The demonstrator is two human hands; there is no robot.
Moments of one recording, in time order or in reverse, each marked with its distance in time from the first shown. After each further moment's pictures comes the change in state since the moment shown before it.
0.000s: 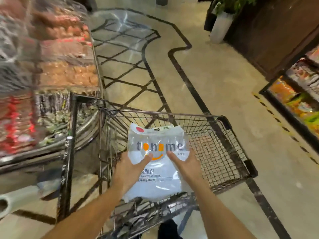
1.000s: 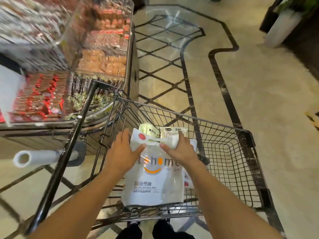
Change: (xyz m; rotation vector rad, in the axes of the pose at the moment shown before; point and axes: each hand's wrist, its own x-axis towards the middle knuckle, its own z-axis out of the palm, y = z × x) left_hand -0.016 0.042 0.008 0.394 0.286 0.078; right_hand 0.075 -0.041 -0.015 -0.467 -0.386 -0.282
